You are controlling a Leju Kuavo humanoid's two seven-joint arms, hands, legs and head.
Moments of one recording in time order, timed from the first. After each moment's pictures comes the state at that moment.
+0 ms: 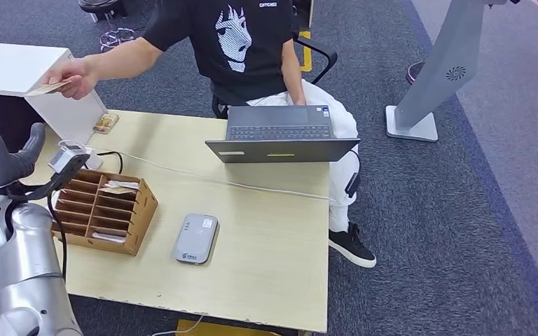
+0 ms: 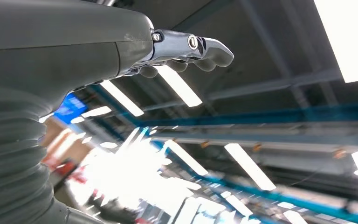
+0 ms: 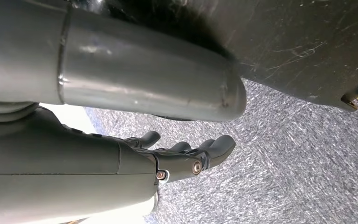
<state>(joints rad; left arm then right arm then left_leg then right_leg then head) -0.53 0.03 0.52 -1.33 -1.20 0.70 -0.65 -0.13 0.10 1.53 -0.14 -0.57 -0.44 0.09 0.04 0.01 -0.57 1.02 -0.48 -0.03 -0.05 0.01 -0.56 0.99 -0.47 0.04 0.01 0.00</state>
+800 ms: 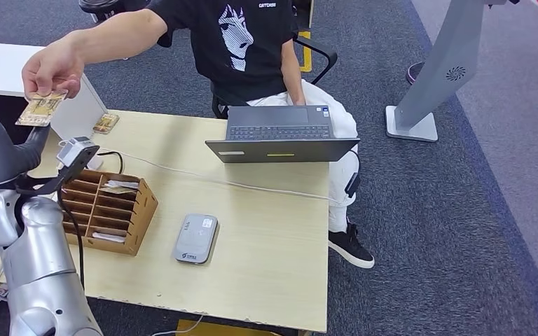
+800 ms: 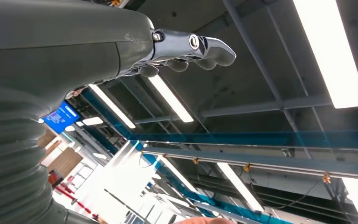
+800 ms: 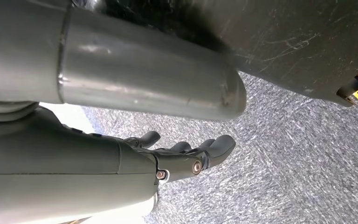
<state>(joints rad) -0.55 -0.06 0.51 -1.44 -1.26 0.70 -0.62 -0.13 0.10 1.53 -0.14 -0.57 -0.45 0.09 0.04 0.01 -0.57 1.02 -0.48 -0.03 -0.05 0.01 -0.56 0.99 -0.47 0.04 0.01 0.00</state>
